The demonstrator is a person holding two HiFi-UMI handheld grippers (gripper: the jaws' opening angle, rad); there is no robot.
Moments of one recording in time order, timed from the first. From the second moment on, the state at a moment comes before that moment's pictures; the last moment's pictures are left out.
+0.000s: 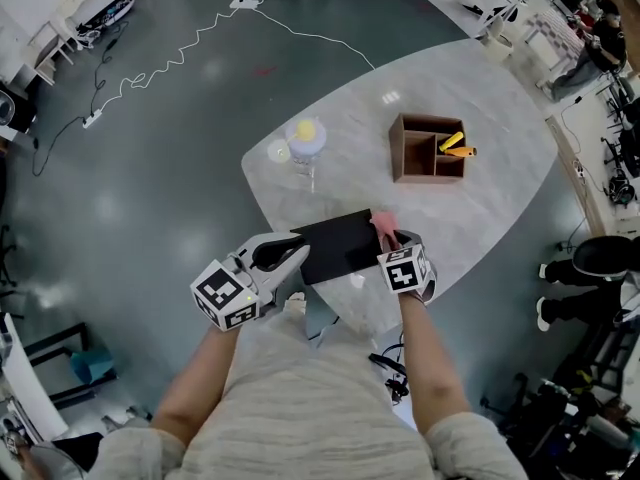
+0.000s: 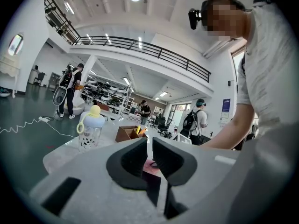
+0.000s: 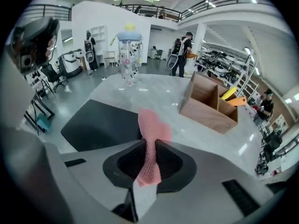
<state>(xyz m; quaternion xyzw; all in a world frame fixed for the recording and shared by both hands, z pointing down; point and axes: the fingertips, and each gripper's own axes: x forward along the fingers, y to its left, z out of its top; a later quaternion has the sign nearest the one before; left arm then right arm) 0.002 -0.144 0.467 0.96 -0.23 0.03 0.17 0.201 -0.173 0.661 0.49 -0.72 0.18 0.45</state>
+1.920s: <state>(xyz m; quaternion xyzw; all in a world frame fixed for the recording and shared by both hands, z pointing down) -0.029 -0.126 0.454 0.96 -0.24 0.00 0.16 0.041 -0.094 0.688 0.39 -0.77 0.21 0.47</state>
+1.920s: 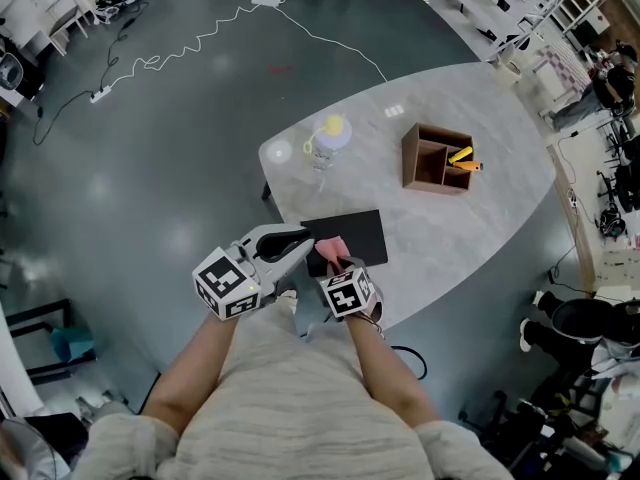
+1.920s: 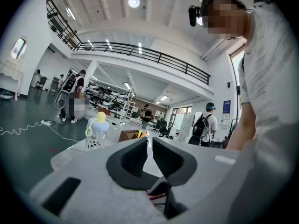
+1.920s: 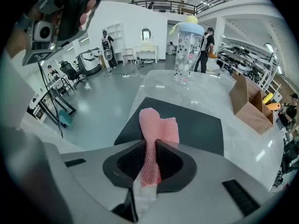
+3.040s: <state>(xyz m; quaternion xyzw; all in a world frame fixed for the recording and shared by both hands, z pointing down) -0.023 -0.134 0.406 0.97 -0.22 -0.02 0.11 0.076 -0.111 0.482 0.41 -0.87 0.27 0.03</state>
